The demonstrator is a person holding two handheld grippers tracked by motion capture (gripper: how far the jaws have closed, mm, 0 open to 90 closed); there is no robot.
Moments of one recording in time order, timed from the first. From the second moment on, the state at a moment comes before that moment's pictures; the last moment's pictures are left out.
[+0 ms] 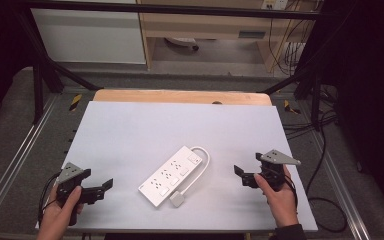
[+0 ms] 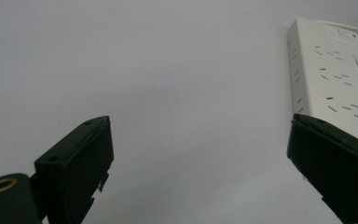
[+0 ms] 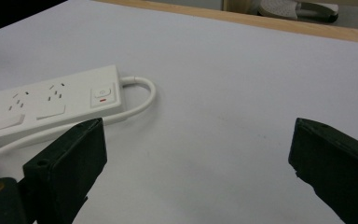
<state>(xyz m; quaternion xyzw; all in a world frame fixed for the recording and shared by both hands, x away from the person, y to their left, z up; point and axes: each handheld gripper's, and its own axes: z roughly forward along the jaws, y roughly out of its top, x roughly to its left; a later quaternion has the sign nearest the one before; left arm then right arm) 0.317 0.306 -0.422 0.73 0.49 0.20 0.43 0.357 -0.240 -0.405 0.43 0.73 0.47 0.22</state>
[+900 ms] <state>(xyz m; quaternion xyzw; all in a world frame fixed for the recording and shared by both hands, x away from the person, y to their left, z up) 0.317 0.306 -0.423 0.74 0.49 0.20 0.43 0.377 -0.199 -0.374 0.40 0.76 0.46 0.22</state>
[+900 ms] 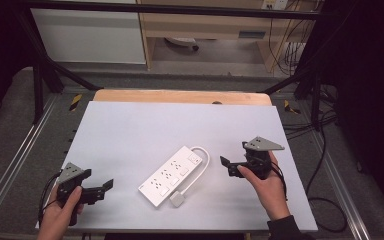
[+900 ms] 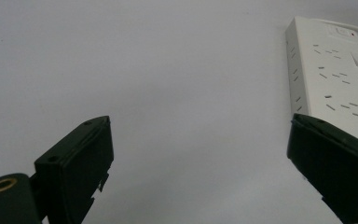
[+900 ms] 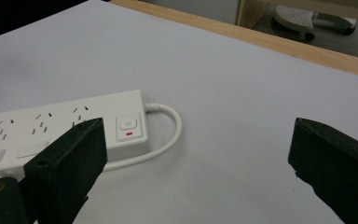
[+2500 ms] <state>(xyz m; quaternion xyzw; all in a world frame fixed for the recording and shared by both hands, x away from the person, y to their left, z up) 0.317 0.303 -0.423 0.74 0.48 0.20 0.43 0.382 -0.138 -0.370 0.32 0.78 0.50 0.19</state>
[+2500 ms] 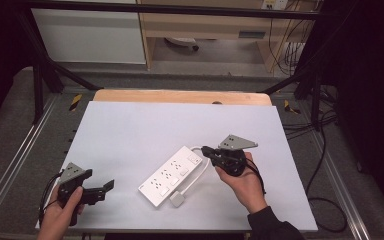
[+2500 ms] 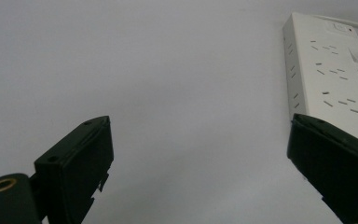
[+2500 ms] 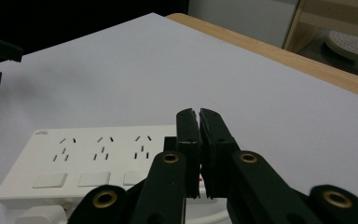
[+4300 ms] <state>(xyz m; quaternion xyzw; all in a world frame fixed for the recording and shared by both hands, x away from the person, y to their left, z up) 0.317 0.302 -0.423 0.74 0.48 0.20 0.42 0.380 -0.098 -0.385 0.29 0.81 0.49 0.15</state>
